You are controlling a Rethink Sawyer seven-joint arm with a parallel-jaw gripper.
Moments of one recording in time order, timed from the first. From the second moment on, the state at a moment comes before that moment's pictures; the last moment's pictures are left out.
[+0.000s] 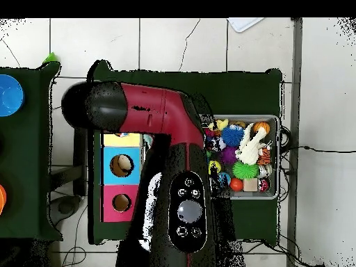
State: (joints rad) arm 0.01 -0.68 -0.05 1.26 0.17 0.83 1.61
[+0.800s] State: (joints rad) arm 0.01 -0.58 -0.05 1.17 0.16 0.82 1.61
